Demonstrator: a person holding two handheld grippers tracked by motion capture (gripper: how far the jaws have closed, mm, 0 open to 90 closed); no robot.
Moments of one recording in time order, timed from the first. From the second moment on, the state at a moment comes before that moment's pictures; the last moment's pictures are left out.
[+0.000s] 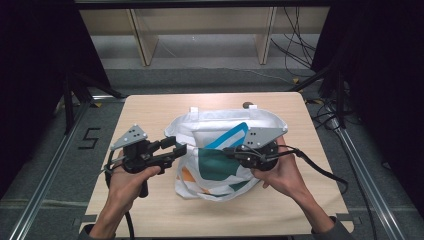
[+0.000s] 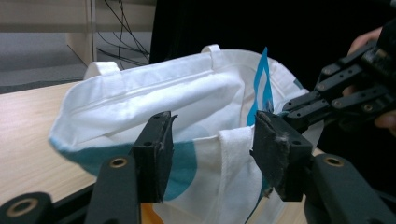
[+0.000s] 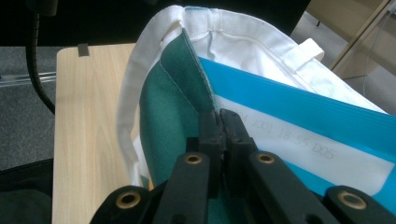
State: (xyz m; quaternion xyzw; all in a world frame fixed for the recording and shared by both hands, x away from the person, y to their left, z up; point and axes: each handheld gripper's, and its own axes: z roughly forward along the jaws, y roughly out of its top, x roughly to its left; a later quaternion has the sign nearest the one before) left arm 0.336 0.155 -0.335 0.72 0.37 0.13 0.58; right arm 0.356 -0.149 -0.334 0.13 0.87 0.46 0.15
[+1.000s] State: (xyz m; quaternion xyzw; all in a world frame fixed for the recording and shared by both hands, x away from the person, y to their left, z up) left arm 0.343 0.154 -0.349 0.72 0.38 0.11 0.57; right arm 0.338 -0.142 -0.346 0.12 0.88 0.43 0.17
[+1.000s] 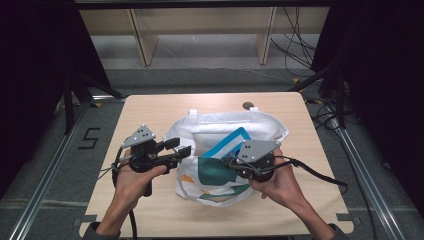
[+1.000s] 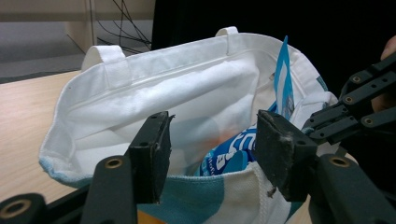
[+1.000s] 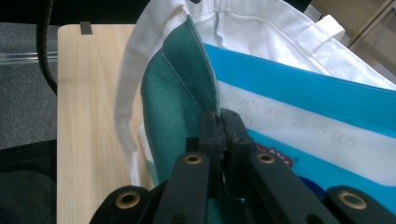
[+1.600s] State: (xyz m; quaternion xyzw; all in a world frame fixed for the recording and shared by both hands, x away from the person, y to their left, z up) left arm 0.341 0.141 -0.350 0.79 0.31 0.10 0.52; right arm 0.345 -0.147 -0.340 0.13 0.88 0.44 0.14
